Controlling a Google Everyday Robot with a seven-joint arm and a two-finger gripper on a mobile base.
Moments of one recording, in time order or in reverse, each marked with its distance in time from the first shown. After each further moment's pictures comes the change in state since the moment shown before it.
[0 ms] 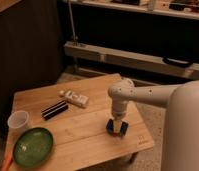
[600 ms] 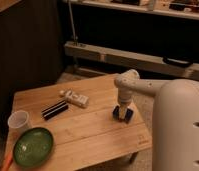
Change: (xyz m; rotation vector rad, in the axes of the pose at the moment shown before) arm 0.062 -0.071 -0.013 0.097 0.044 0.161
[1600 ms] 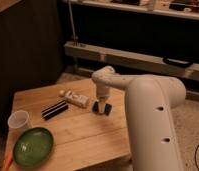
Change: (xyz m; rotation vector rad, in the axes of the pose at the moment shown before) arm -0.097 -0.079 0.011 0.065 -0.051 -0.076
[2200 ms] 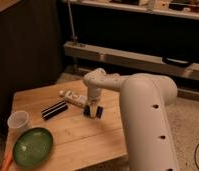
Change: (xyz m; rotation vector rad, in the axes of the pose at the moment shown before) arm -0.099 0.053 0.006 -0.059 -0.064 -0.180
